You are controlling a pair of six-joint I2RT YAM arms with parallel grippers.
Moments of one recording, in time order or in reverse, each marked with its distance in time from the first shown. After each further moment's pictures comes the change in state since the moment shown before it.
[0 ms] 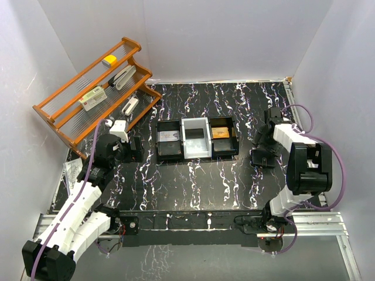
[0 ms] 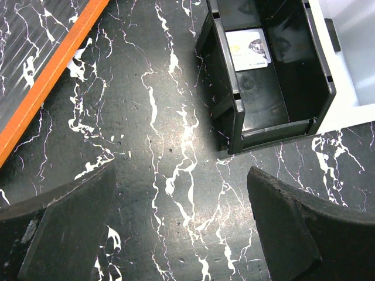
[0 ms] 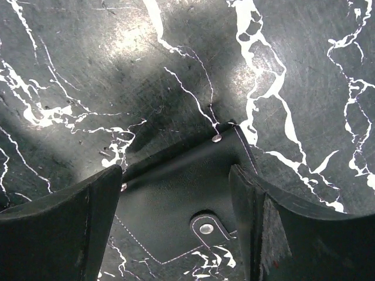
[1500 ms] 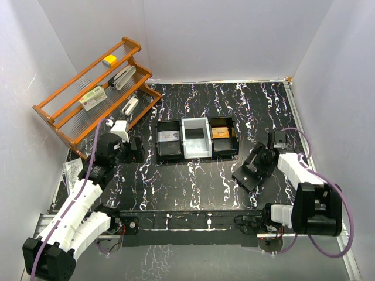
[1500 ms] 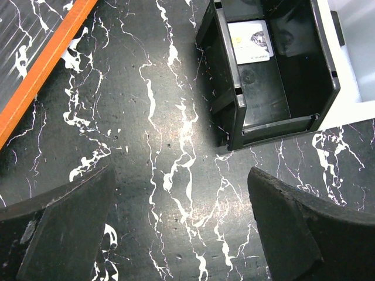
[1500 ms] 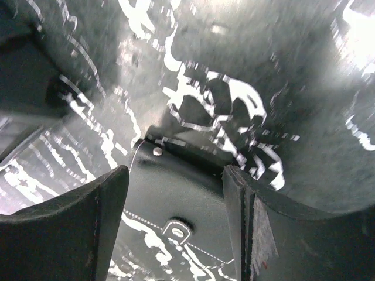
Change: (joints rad) left arm 0.000 0.023 0.005 -0.014 0.002 -0.017; right arm -0.005 -0.359 -0.364 0.047 -0.383 0.024
